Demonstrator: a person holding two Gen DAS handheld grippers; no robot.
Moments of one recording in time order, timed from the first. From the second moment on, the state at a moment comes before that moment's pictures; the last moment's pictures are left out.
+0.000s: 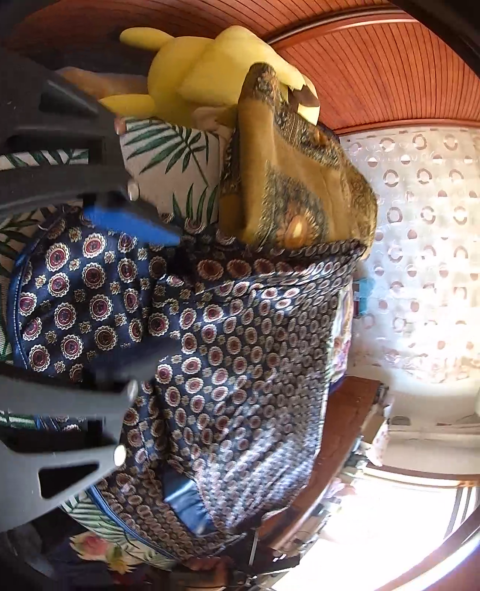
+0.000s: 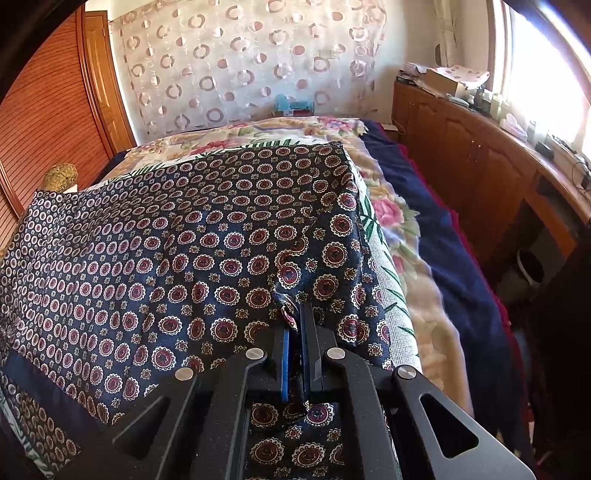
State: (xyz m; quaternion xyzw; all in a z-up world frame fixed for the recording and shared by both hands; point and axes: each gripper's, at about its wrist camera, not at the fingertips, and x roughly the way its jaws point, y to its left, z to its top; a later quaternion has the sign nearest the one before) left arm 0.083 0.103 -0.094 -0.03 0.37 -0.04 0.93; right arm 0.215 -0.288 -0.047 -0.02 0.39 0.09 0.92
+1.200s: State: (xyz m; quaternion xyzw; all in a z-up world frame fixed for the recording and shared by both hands) left arm 0.073 0.114 -0.044 -0.07 0.29 -0.04 0.95; right arm 0.155 -0.295 0.016 -0.05 0.31 0.15 0.94
